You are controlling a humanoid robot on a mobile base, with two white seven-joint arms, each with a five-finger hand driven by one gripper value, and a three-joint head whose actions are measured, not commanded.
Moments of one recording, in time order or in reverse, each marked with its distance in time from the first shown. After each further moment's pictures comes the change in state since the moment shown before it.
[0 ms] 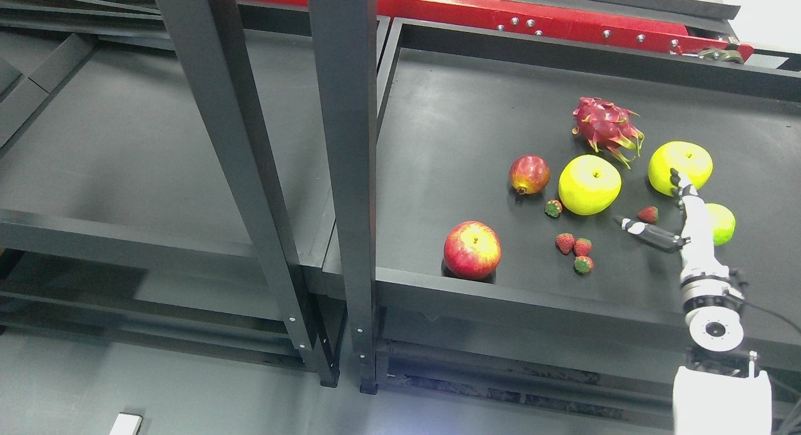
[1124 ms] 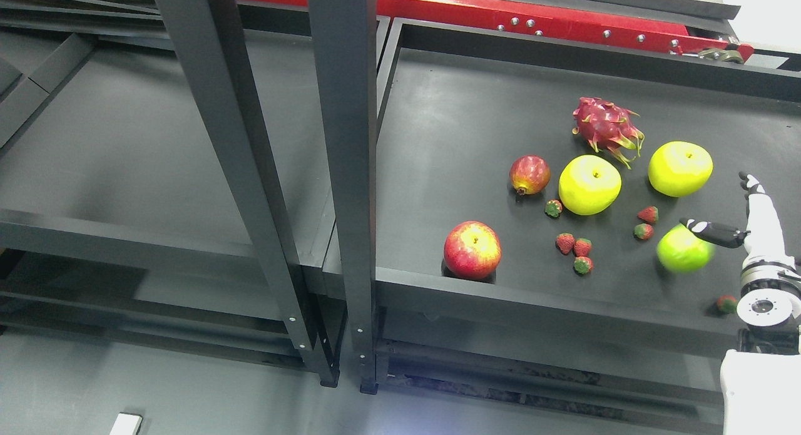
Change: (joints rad) left arm 0.000 0.000 0.000 0.000 0.000 0.000 0.000; right arm -0.107 -0.150 -0.017 0.099 0.267 0.150 -0.022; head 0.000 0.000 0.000
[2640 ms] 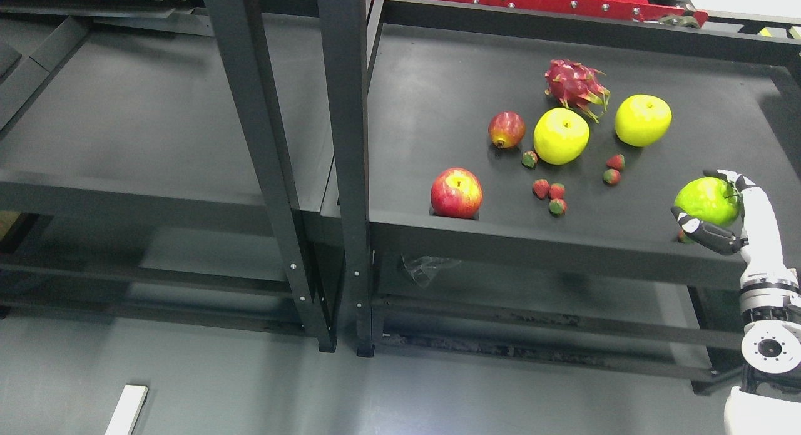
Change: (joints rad) left arm 0.000 0.000 0.000 0.000 0.000 0.000 0.000; right arm 0.155 0.023 -0.024 -0.238 -0.076 -0.195 0.014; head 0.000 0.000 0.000
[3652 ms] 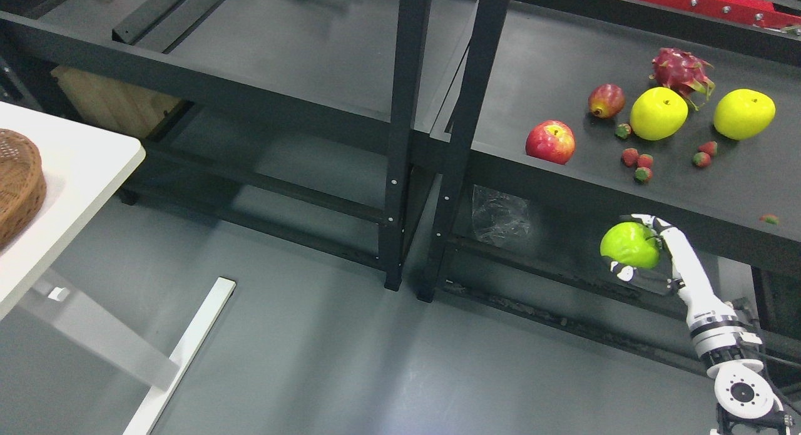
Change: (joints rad) left arm 0.000 0.000 0.000 0.000 0.000 0.000 0.000; right arm 0.154 0.001 0.060 -0.066 -0.121 -0.097 0.116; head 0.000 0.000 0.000
